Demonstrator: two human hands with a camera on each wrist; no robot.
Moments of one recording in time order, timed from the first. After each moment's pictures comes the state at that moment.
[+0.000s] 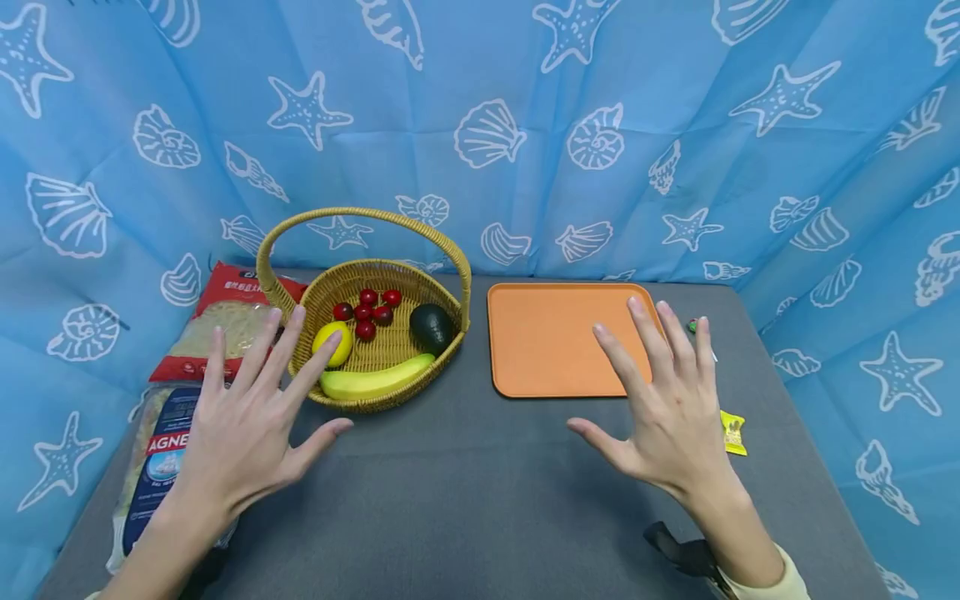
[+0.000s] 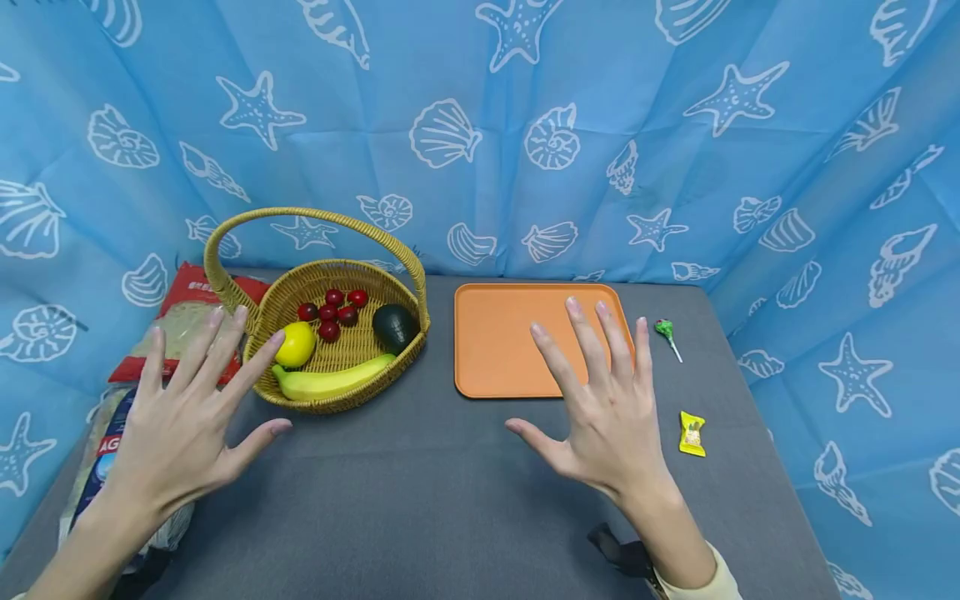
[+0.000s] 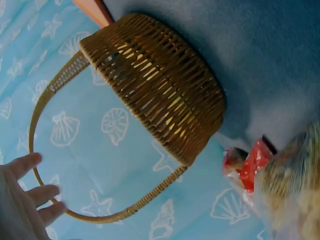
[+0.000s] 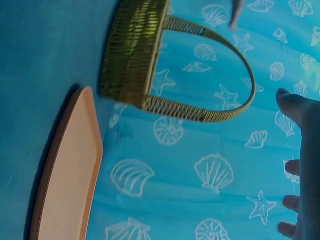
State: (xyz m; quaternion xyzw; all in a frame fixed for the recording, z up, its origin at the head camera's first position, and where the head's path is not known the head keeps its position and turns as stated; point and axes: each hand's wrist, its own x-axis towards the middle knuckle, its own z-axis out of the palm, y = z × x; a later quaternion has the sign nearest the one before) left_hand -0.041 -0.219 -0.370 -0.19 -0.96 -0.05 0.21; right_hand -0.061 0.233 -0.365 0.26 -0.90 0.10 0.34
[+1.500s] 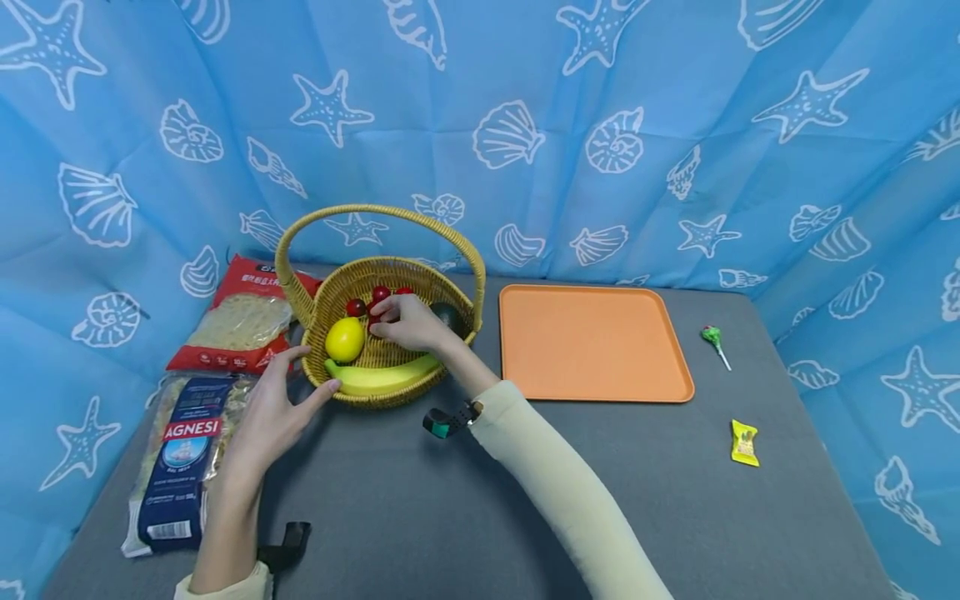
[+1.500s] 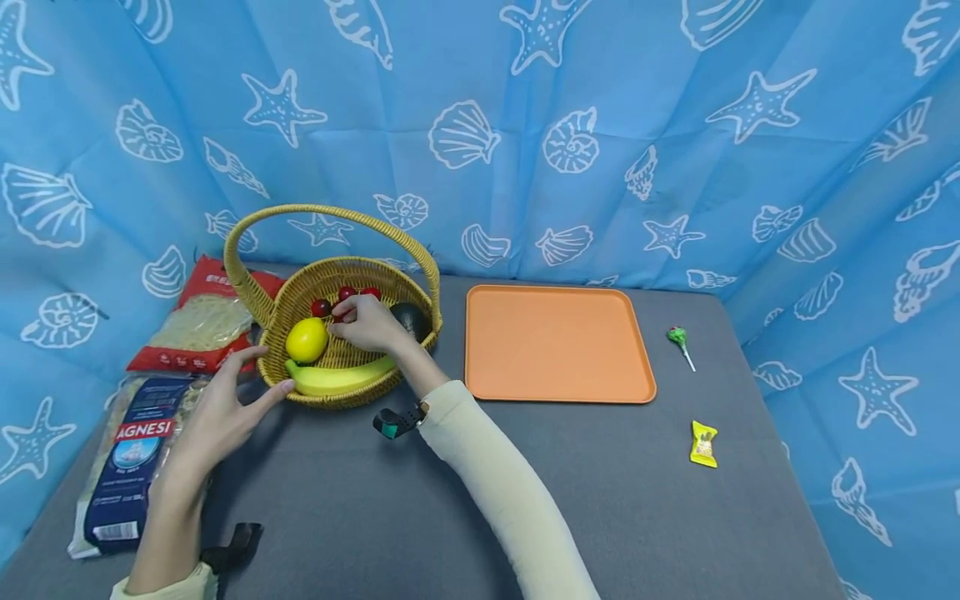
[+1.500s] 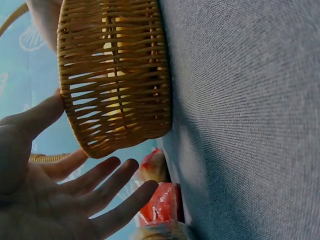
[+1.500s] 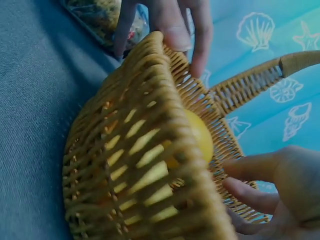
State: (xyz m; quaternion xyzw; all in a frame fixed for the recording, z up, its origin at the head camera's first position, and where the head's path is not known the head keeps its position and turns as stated) left_hand -0.071 -0.242 -0.422 0.09 -0.92 -0.38 -0.07; right_hand -0.219 -0.033 -0.419 0.23 -0.82 0.47 -0.23
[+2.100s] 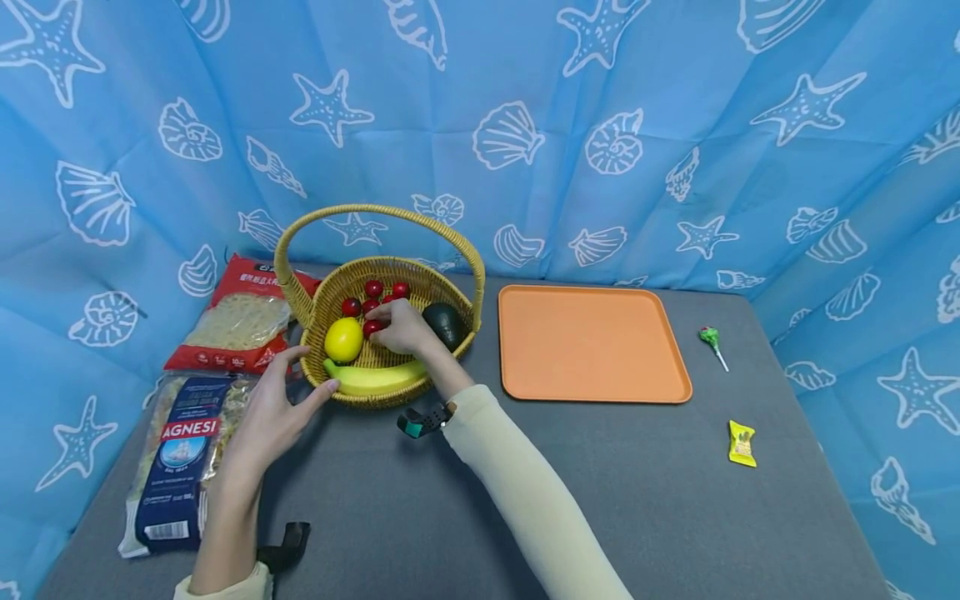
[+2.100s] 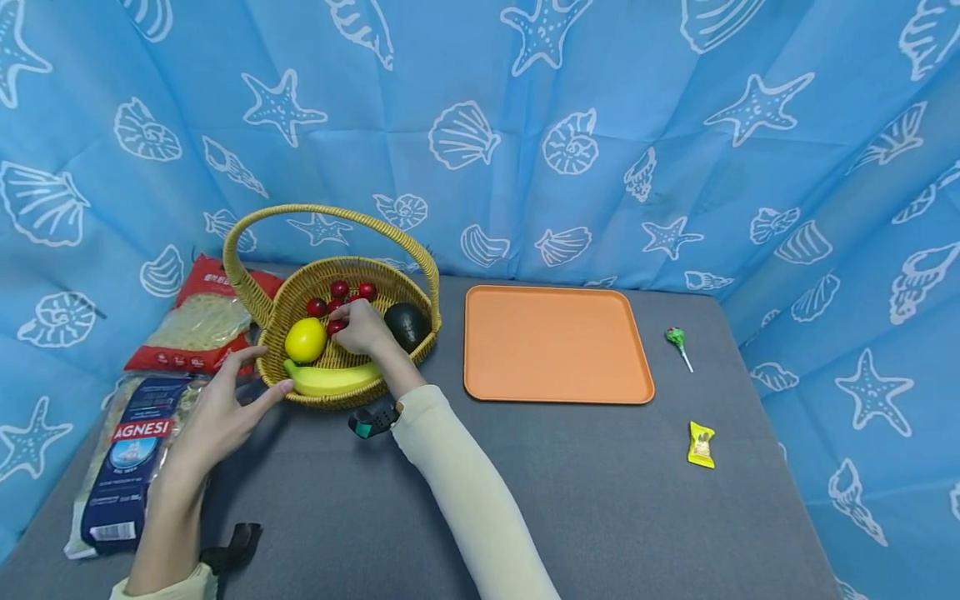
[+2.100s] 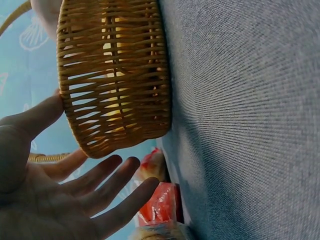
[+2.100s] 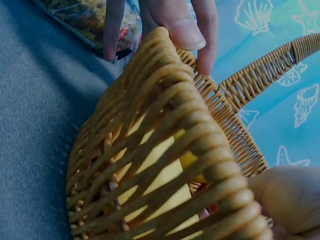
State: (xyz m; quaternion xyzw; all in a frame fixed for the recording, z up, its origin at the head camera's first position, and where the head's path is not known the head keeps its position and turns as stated) left_hand -0.072 -0.242 -0.424 0.09 -0.91 -0.39 -0.07; right_hand -0.220 -0.056 -0.435 0.15 -0.85 0.45 -0.23
